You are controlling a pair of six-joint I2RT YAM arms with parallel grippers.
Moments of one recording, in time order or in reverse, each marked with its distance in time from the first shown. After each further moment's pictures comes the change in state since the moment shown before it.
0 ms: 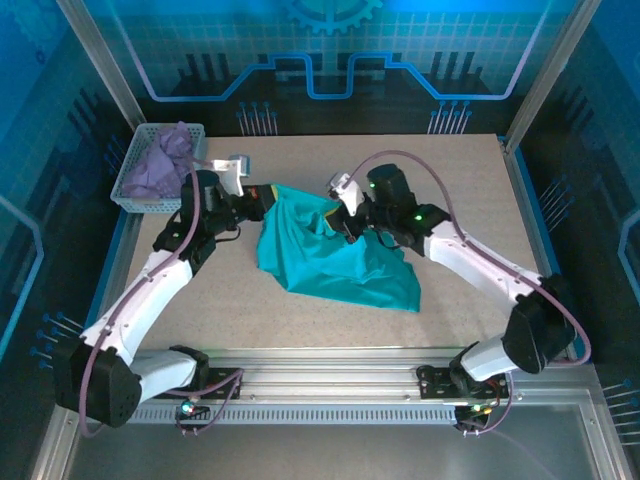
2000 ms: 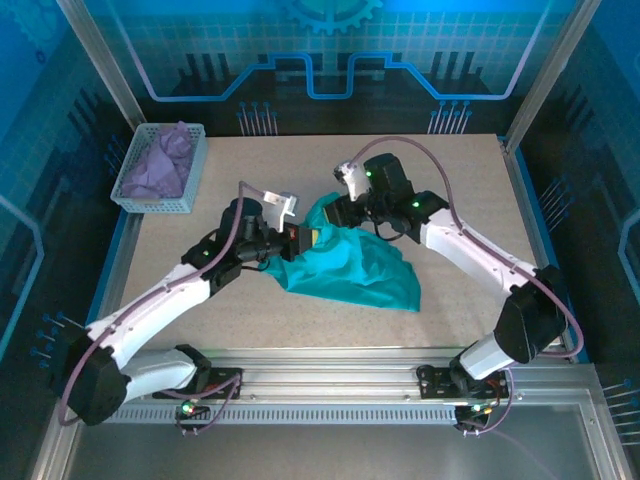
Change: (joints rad) left arm -0.291 -0.040 -0.108 0.013 0.086 -0.026; right arm 0.009 0.065 0.129 -0.160 0.198 0.245
